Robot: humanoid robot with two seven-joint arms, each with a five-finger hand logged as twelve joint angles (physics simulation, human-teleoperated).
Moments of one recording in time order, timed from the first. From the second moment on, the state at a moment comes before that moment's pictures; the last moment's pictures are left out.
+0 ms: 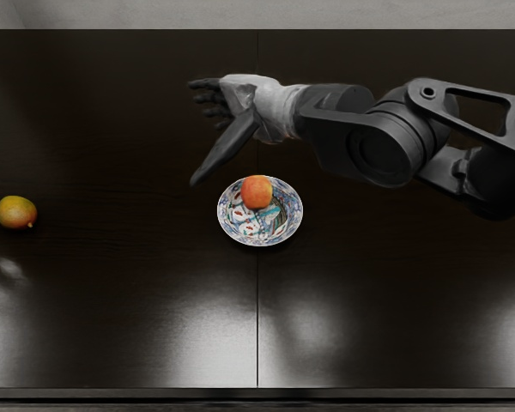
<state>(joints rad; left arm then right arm) -0.02 0.00 0.41 -0.15 -0.08 -0.02 0.05 1.27 -0.36 0.46 1.59 -0.25 -0.31 -0.61</state>
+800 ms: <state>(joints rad) -0.02 0.00 0.41 -0.15 -0.08 -0.03 0.05 0.94 -0.96 0.52 1.44 0.55 0.61 -0.61</state>
